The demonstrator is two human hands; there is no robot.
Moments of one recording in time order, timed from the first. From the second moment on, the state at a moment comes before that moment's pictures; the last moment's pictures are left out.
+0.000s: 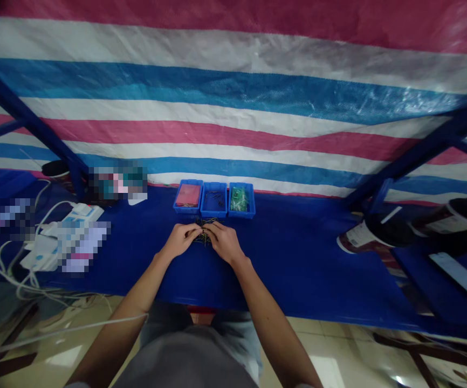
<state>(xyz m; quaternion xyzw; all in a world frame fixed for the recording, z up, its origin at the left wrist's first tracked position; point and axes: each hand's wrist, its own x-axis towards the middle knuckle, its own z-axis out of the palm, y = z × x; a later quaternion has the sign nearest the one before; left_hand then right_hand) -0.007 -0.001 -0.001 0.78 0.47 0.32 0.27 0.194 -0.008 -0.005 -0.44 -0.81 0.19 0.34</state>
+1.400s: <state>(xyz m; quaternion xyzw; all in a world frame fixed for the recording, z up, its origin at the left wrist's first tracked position) -0.008 0.001 -0.004 0.77 0.47 0.34 0.28 0.188 -0.011 0.001 -0.45 -0.82 0.12 0.33</state>
